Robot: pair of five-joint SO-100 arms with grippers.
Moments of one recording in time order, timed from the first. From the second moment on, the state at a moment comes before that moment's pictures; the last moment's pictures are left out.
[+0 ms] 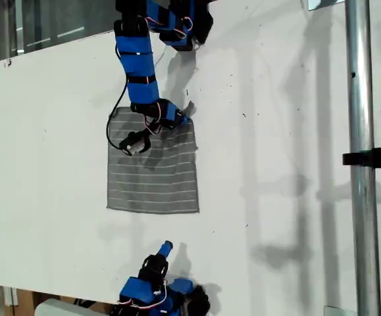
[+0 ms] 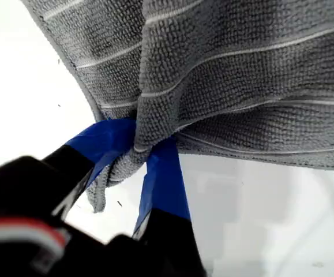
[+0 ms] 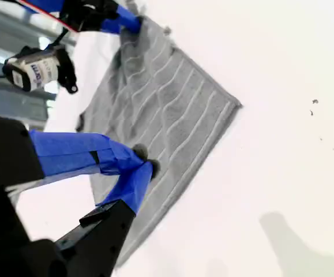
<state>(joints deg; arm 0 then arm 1) -8.3 140.4 122.4 79.8 -60.9 11.6 81.1 111.4 64.2 34.8</state>
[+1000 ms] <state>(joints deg) -11.5 87.6 98.6 71.0 -36.7 10.0 80.9 111.0 64.1 34.8</state>
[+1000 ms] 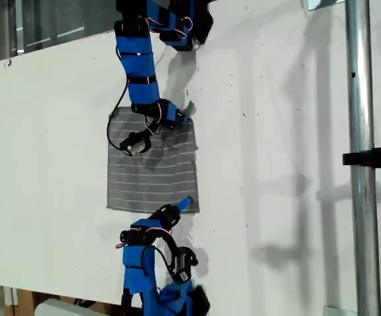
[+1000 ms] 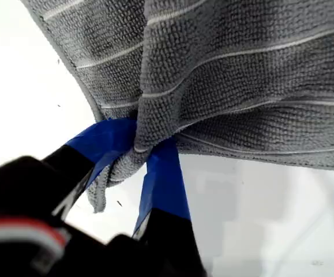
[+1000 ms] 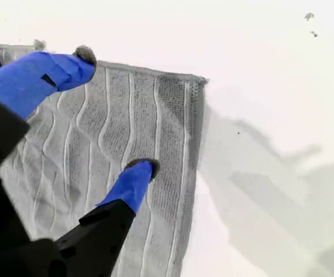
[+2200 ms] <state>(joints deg) -12.4 66.6 88.0 69.7 -46.8 8.3 82.3 111.6 64.5 36.1</state>
